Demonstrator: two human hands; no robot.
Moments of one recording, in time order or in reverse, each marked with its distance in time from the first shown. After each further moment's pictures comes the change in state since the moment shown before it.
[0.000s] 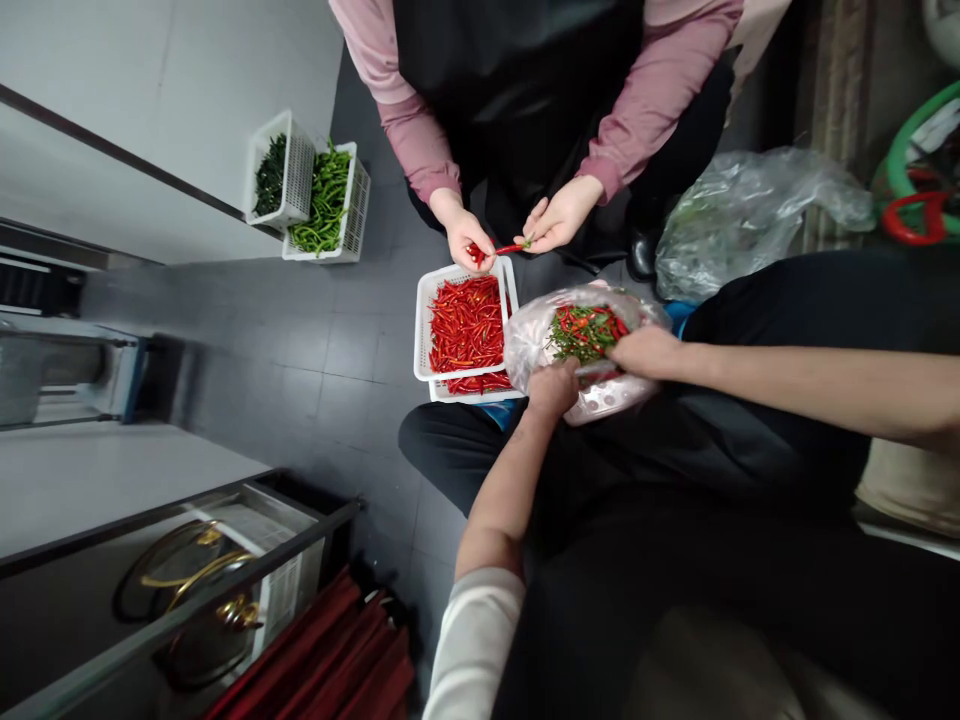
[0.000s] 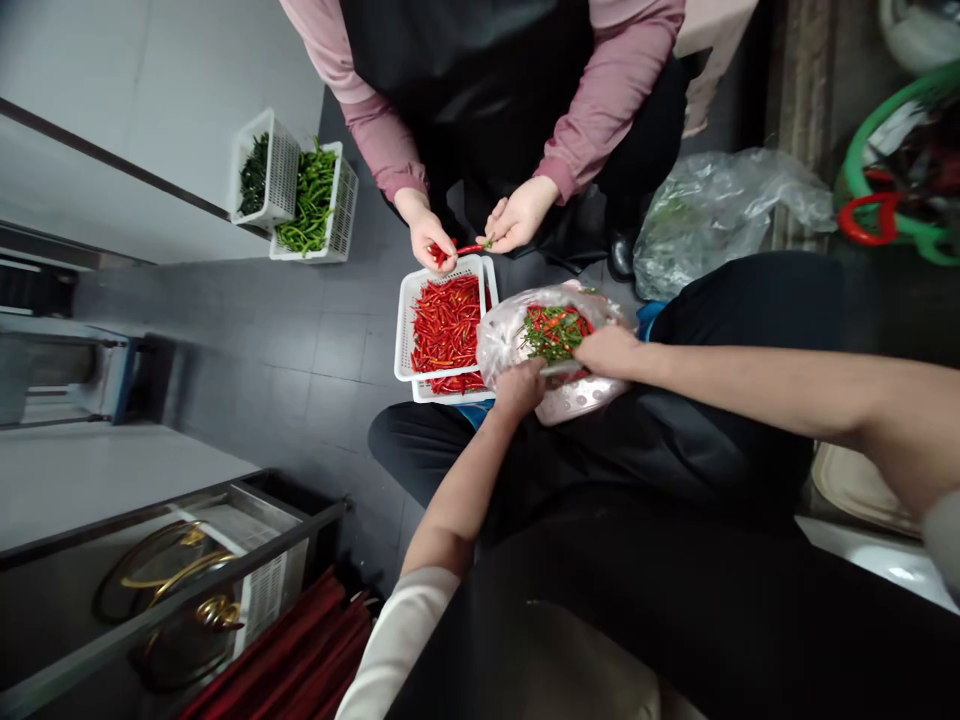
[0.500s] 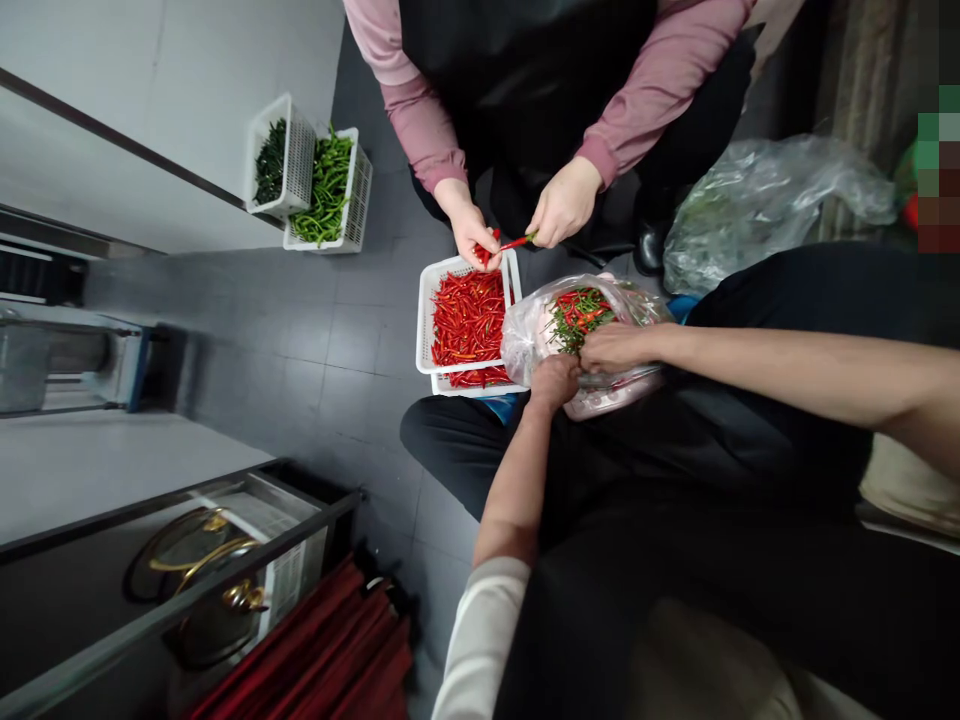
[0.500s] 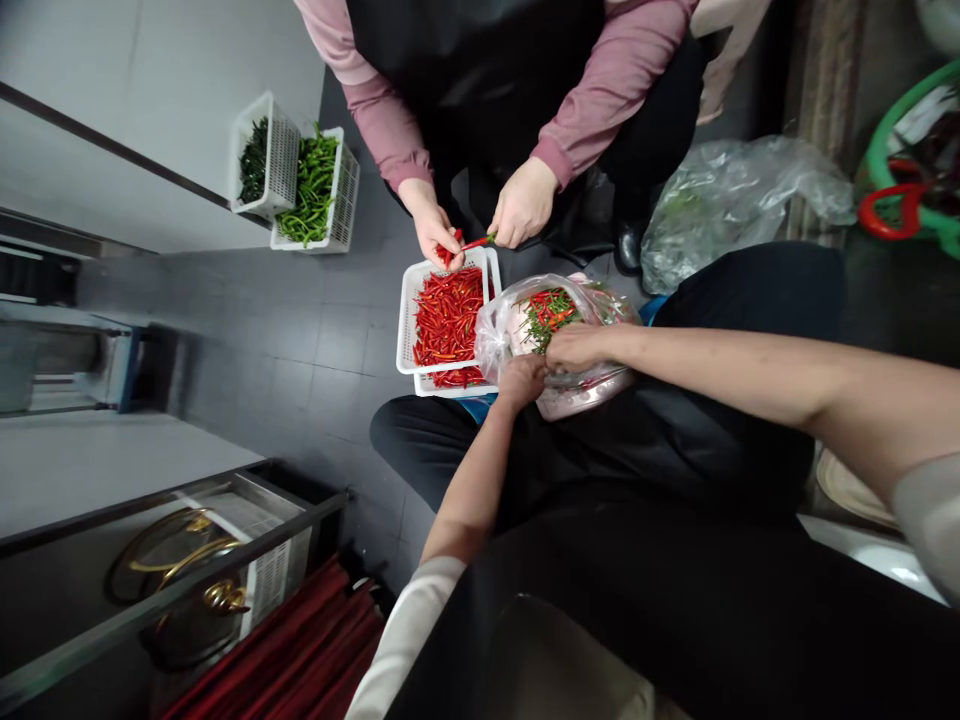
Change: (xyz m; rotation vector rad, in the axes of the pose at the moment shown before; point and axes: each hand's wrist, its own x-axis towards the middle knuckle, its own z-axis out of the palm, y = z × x) left_hand 0.019 -0.021 0.009 -0.199 -0.046 -0.053; right_hand 0.032 -0.025 -0.030 0.307 -0.065 -0.368
